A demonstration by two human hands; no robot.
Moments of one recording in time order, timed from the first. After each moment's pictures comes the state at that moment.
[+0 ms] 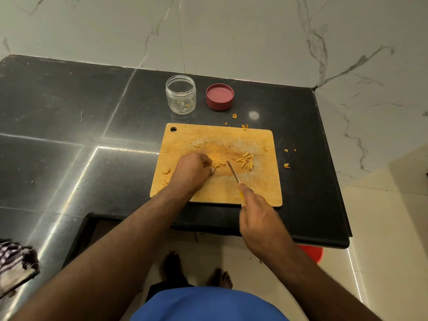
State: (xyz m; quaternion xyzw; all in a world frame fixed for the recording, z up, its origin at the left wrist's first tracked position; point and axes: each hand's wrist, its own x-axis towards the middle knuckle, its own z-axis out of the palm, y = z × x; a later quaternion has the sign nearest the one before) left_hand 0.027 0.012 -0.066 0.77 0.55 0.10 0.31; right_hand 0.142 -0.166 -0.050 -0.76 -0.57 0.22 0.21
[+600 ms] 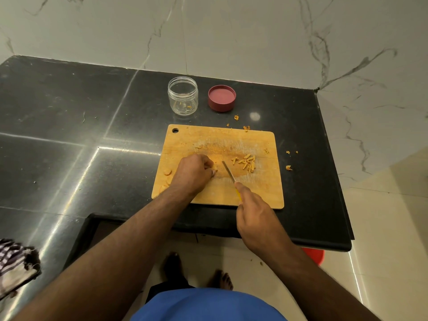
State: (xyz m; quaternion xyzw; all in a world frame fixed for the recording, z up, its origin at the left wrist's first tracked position) left_hand 0.026 0.012 -0.068 0.76 0.55 0.11 0.32; right_hand 0.142 -0.156 -0.058 -0.73 -0.59 0.21 0.26
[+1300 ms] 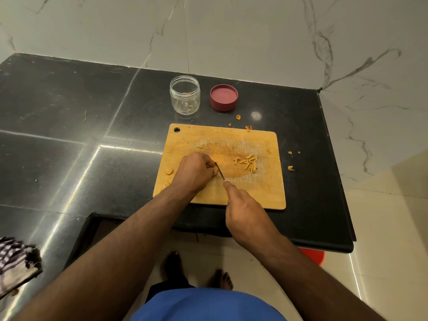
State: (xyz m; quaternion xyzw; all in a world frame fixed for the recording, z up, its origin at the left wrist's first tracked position) left_hand 0.028 0.014 -0.063 0.76 0.55 0.10 0.33; right_hand 0.127 -0.134 -0.058 -0.73 -0.60 0.26 0.18
